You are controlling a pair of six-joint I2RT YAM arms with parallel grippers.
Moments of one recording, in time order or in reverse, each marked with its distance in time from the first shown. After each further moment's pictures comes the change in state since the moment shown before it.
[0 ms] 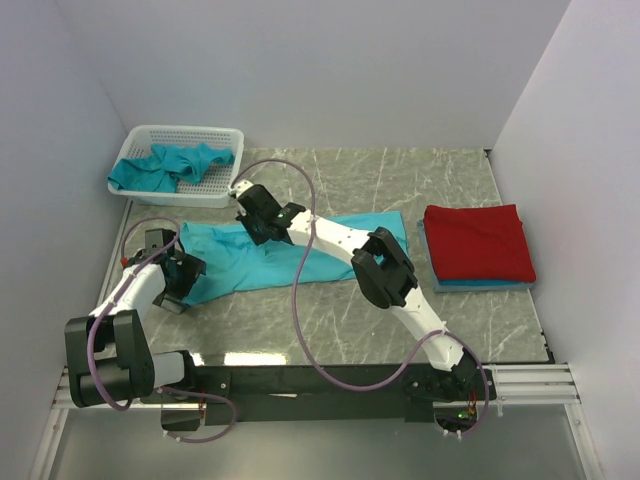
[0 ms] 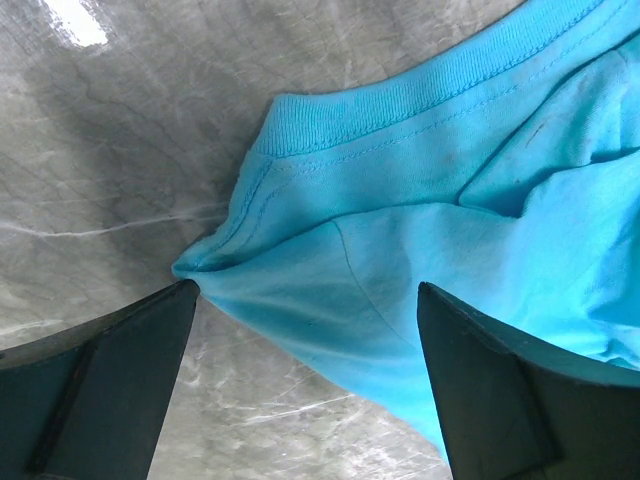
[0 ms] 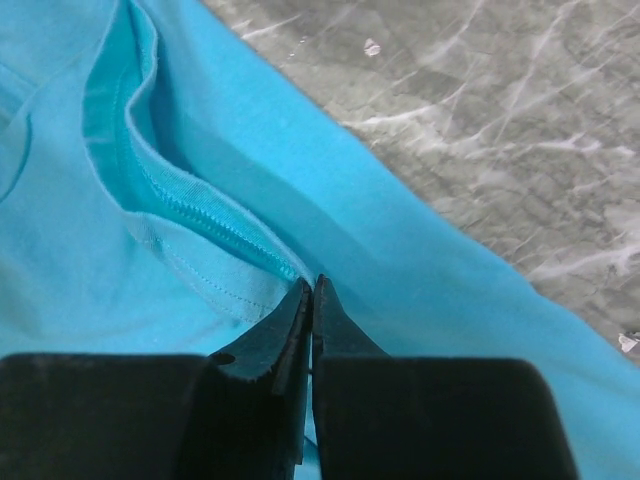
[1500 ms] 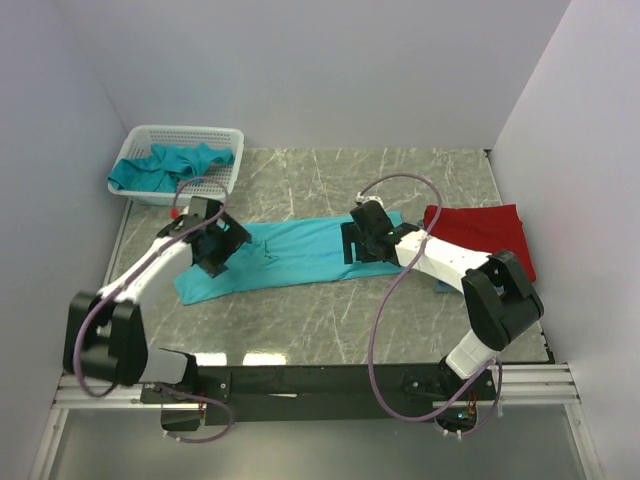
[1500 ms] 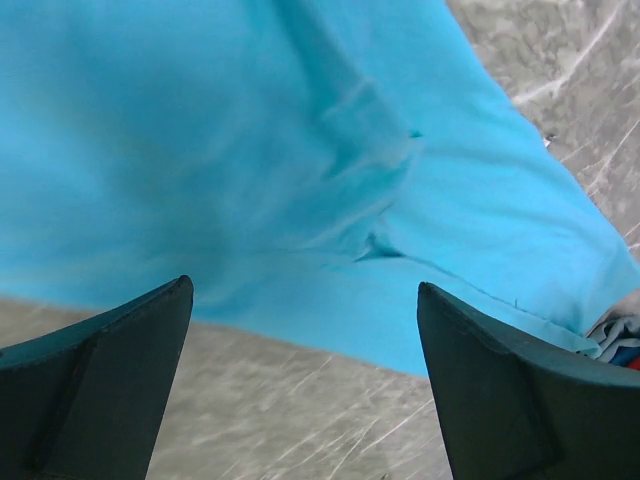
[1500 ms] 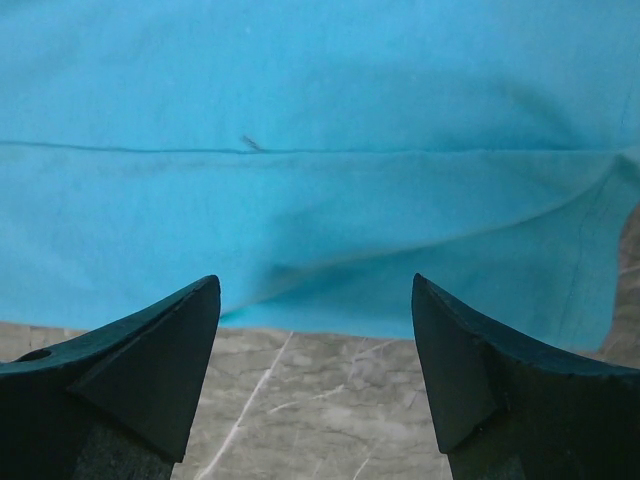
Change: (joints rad) left arm -0.345 0.040 0.241 0.001 0.044 -0.009; right arm -0.312 -0.826 -1.088 0.080 0.113 0.274
